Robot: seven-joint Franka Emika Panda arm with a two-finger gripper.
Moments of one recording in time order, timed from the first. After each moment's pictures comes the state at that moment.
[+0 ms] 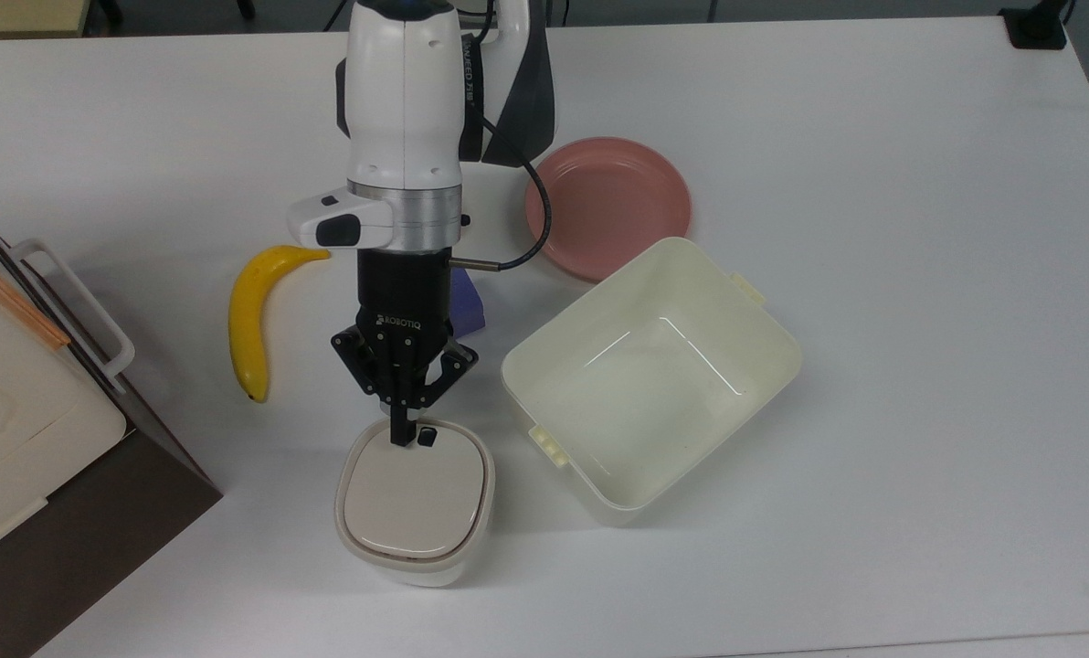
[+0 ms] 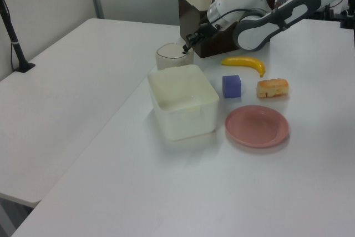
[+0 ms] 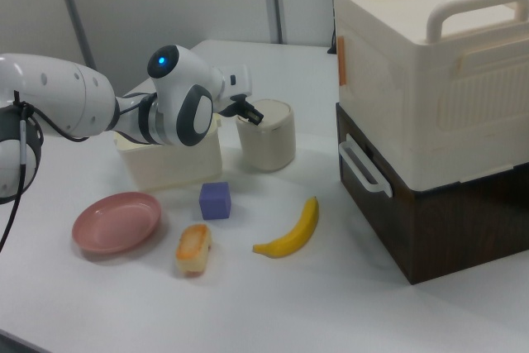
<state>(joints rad) -0.02 0.51 -0.02 -1.67 -0.15 2.98 0.48</state>
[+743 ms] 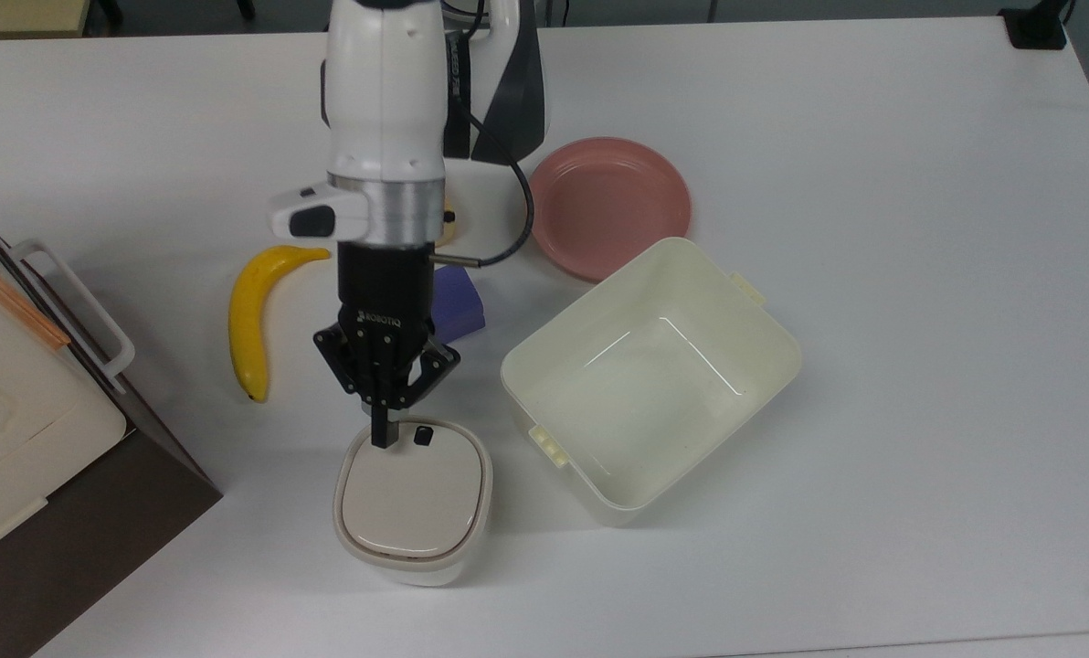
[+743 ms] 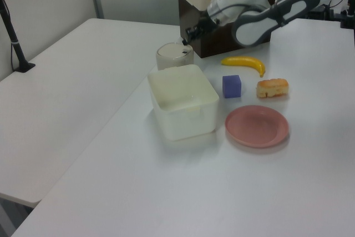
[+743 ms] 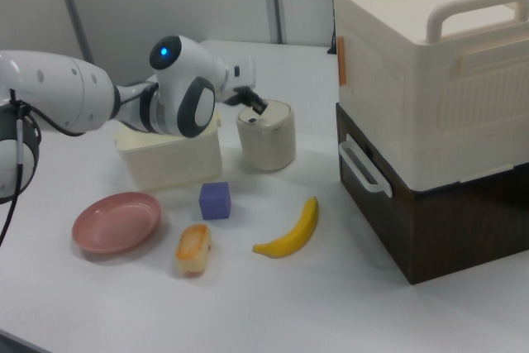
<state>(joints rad) -0.03 0.50 -0.02 -1.64 -0.09 2.98 0.50</state>
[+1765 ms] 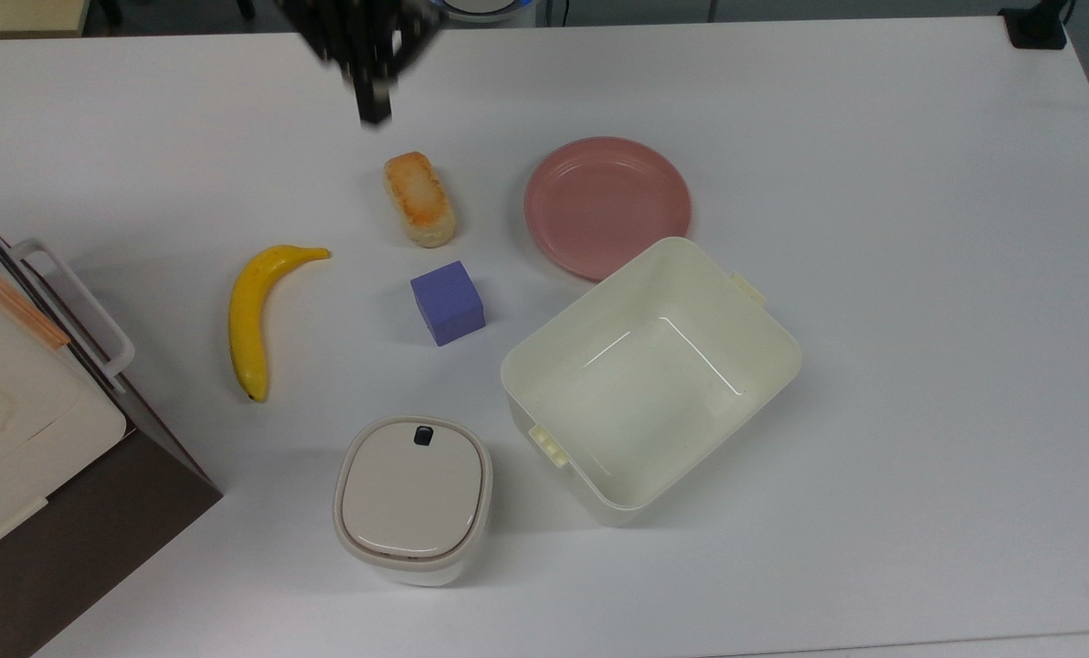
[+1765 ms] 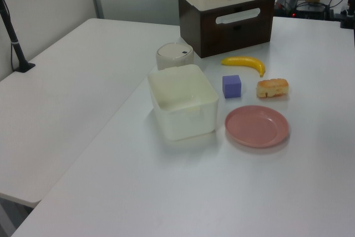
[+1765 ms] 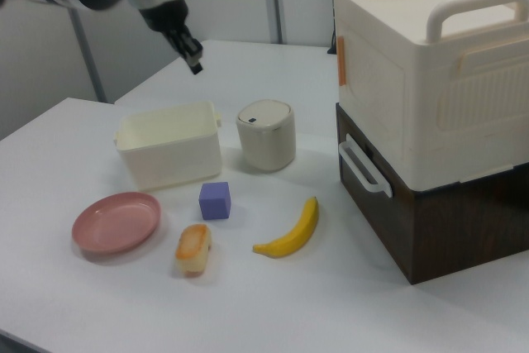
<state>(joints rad) -0.04 0.01 -0.01 -1.60 0.03 1.99 0.40</state>
